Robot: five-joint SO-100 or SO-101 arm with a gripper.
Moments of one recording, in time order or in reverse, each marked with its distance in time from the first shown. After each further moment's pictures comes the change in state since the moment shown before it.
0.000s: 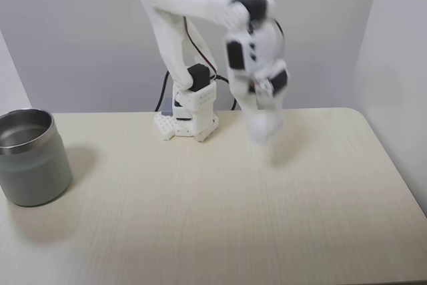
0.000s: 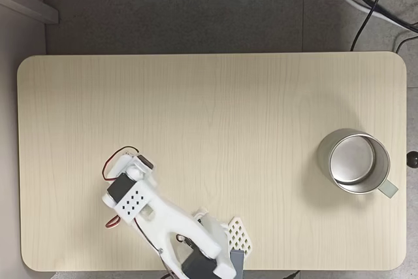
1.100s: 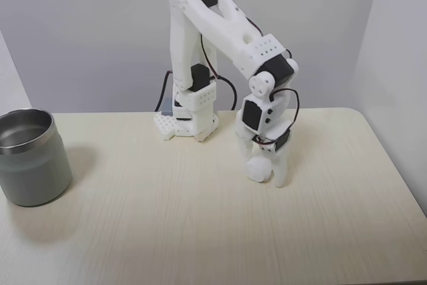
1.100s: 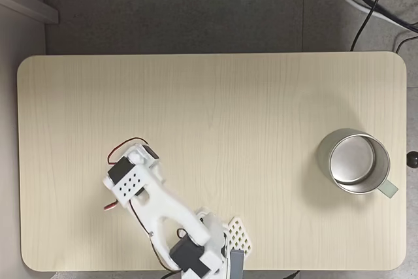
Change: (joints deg) arm -0.2 33.8 -3.3 -14.1 2.5
